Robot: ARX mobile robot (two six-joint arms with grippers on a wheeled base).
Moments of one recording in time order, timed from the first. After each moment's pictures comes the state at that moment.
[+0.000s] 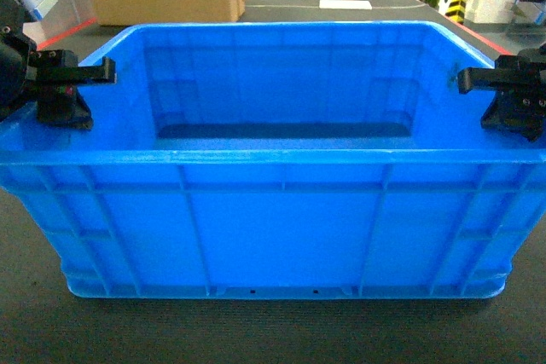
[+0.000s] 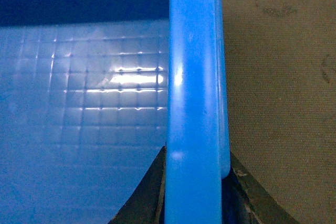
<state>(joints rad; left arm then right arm) -0.09 1.72 1.10 -0.11 -0.04 -0.08 0.13 1.75 1.13 -0.14 0.02 0.15</state>
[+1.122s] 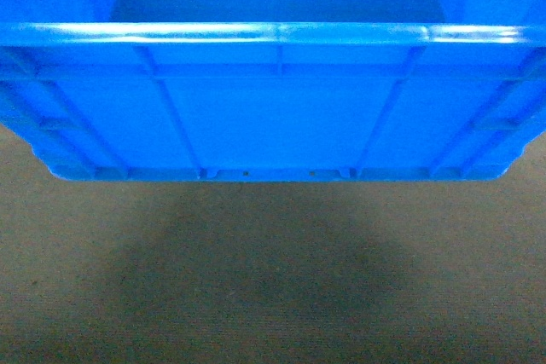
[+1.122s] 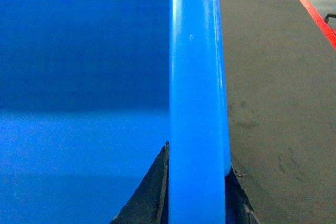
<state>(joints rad) -0.14 1.38 0.87 0.32 -0.16 -0.05 0.18 1.44 0.97 0.16 0.10 0.12</state>
